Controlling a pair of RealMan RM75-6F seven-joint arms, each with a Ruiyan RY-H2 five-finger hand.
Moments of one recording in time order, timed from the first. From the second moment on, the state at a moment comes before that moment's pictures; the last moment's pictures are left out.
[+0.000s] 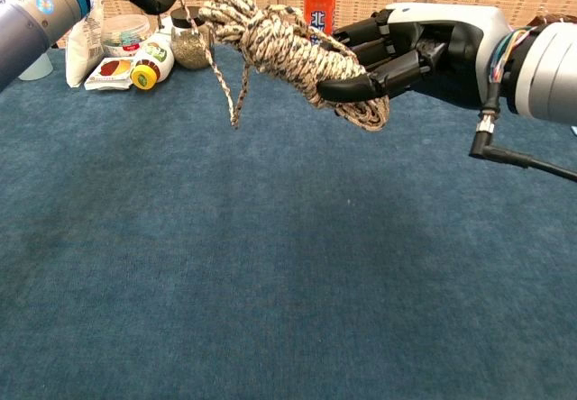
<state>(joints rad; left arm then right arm) -0.94 -1.67 -0.22 -1.03 1.20 1.19 0.23 0.74 -1.38 0.25 -1.87 -1.08 0.88 0.47</state>
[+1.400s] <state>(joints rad) -0.72 -1.41 0.01 -1.45 1.68 1.39 0.09 1.02 -1.75 0.53 -1.43 -0.13 1.25 -0.24</state>
